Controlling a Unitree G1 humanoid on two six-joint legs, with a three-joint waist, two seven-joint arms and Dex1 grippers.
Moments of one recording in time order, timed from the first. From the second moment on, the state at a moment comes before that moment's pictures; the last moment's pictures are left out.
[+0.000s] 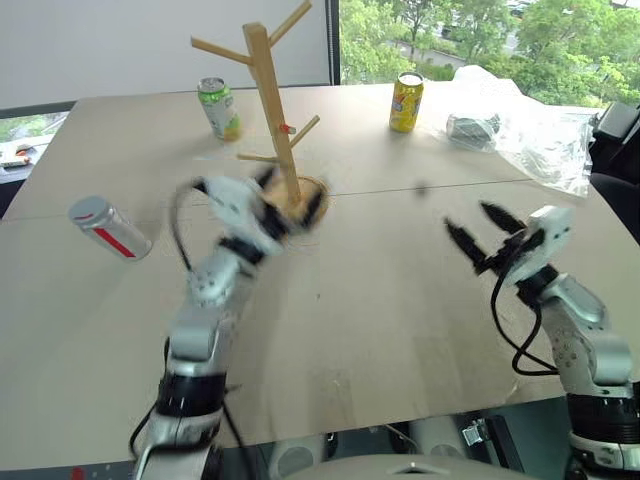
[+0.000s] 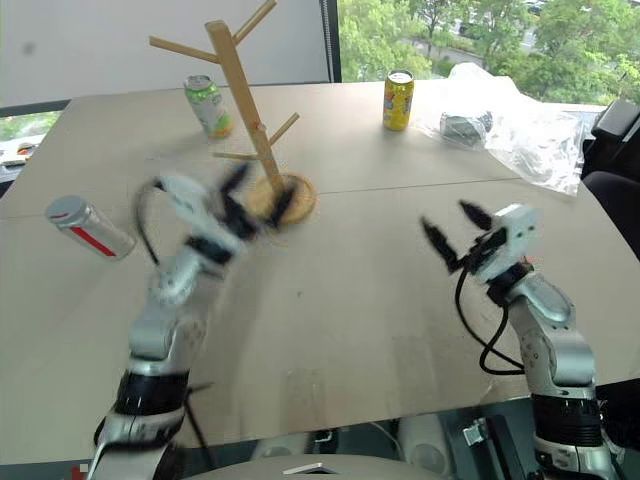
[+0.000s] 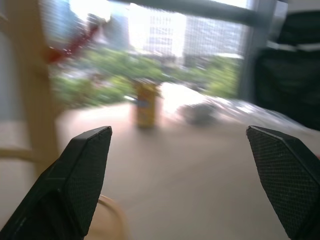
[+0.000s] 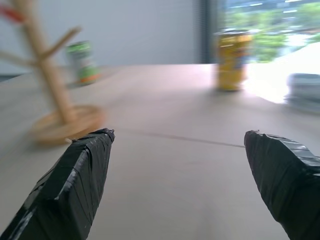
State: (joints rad) left arm -0.12 0.38 -0.11 -0.29 -0.52 0.18 -0.58; right arm -0.14 -0.36 -0.26 -0.26 0.48 0.30 0.38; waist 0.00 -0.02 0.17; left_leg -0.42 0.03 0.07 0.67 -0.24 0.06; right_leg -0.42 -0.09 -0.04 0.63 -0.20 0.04
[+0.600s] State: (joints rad) left arm -0.05 0.45 -0.24 -0.16 -0.41 -0.02 -1.06; right arm -0.06 -0.47 -0.38 -0.16 0.44 0.56 0.25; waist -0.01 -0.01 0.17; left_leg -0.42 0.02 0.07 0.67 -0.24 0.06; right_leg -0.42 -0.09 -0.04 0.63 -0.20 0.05
